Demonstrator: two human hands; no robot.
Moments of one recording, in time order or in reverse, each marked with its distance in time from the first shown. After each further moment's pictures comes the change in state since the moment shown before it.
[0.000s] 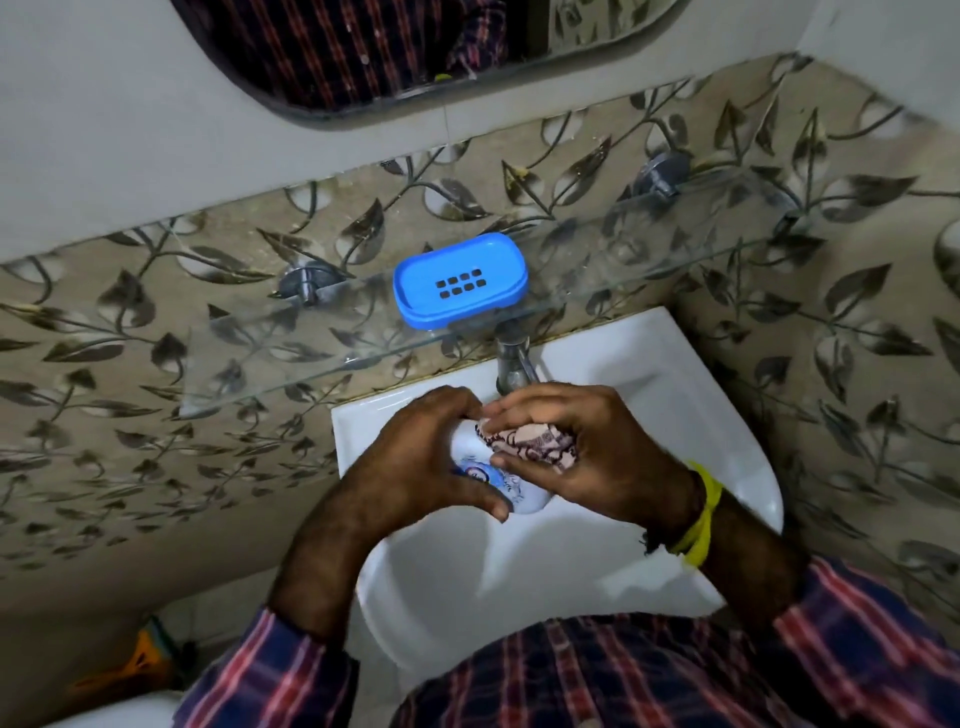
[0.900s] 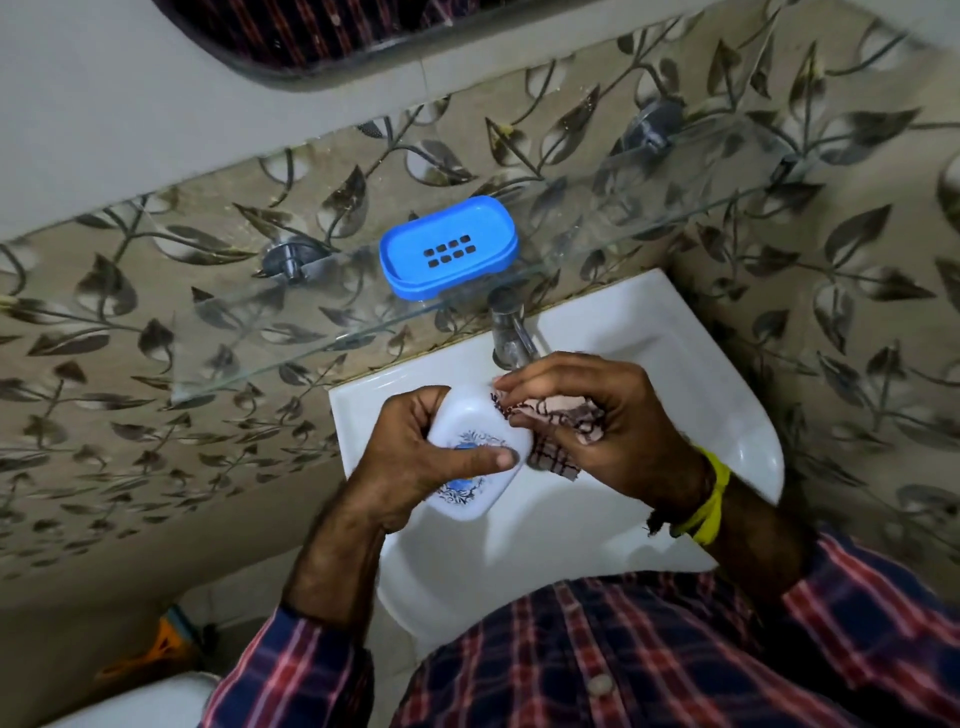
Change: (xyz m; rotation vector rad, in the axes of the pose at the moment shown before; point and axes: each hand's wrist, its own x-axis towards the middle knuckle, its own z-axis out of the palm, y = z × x) left_hand -0.021 -0.001 0.018 -0.719 0.083 -0.257; right_hand -0.017 -0.004 0.003 0.146 0.168 -0.002
